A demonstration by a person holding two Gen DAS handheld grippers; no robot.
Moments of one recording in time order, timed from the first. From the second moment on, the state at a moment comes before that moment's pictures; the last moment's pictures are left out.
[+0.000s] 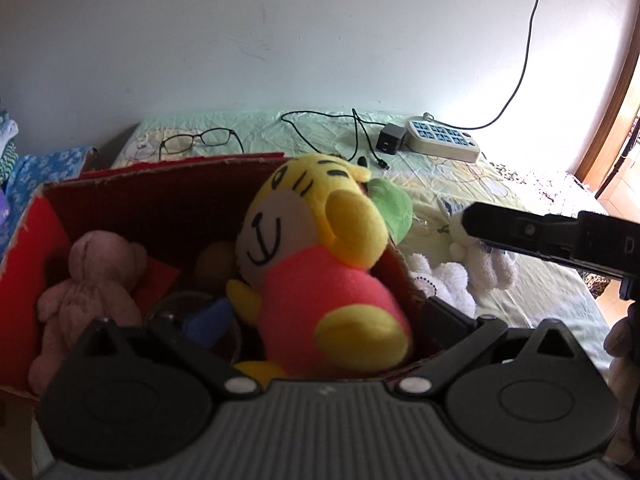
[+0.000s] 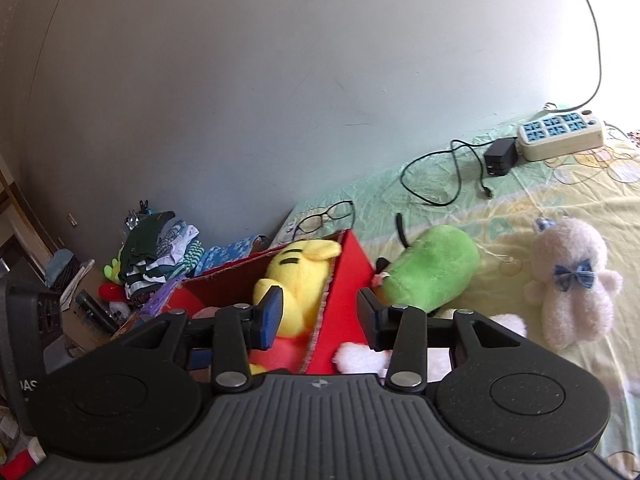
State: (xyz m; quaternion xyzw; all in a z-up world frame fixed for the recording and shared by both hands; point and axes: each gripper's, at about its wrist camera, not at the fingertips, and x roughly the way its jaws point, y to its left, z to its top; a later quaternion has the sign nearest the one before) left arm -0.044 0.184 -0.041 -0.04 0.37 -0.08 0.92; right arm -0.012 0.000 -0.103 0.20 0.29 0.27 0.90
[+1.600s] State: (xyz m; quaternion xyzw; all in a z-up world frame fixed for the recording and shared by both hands) left arm 0.105 -0.026 -0.127 -0.05 0.48 -0.19 0.86; right arm 0.134 -0.175 -0.215 0.33 0.46 0.24 0.79
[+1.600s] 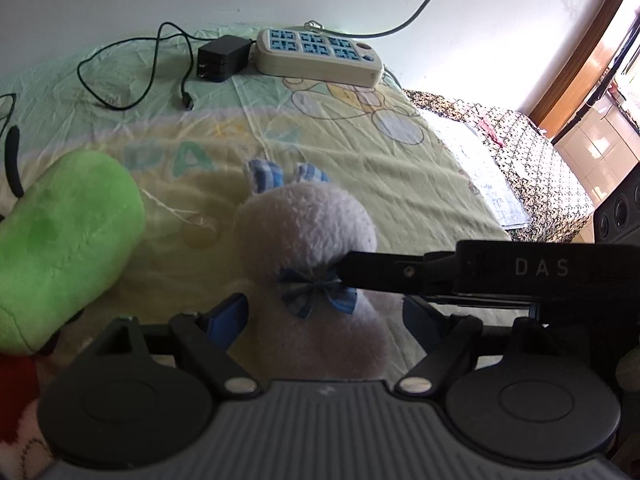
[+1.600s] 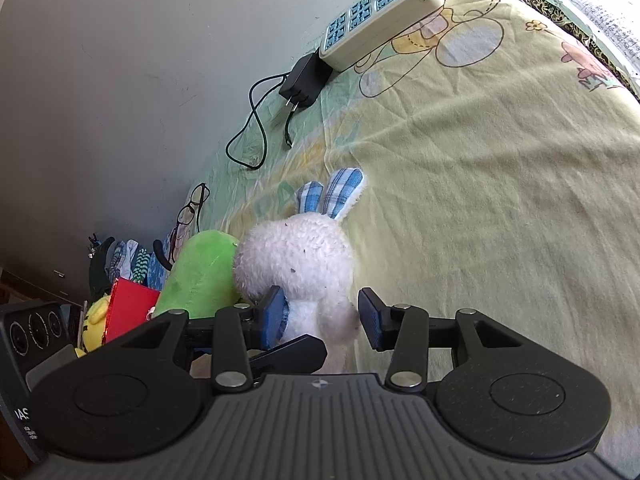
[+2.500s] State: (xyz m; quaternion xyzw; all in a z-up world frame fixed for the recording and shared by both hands) left arm 0.085 -0.036 -0.122 -0.05 0.47 -0.20 0.86; right arm 0.121 -0.180 -0.210 0.34 0.47 0.27 0.77
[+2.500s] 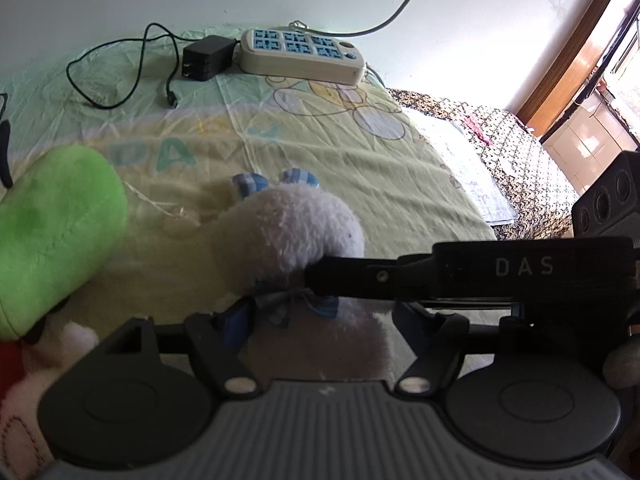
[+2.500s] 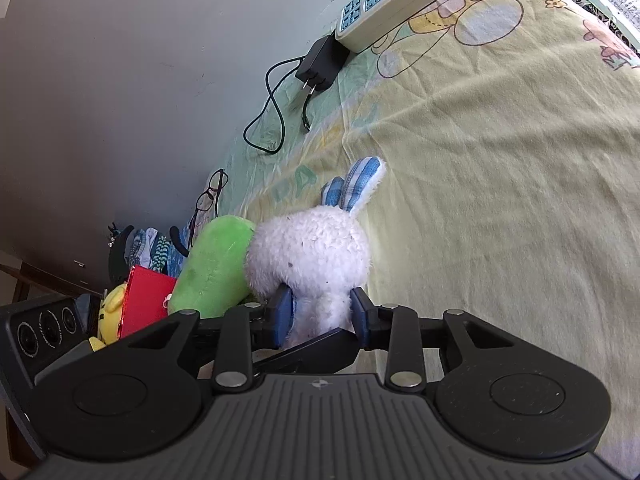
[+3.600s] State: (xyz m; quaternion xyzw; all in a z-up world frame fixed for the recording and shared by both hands) left arm -0.100 0.028 -0.108 -0.07 0.49 -0.15 0.86; right arm -0.025 -0.102 -0.183 0.20 0.51 0.38 0.74
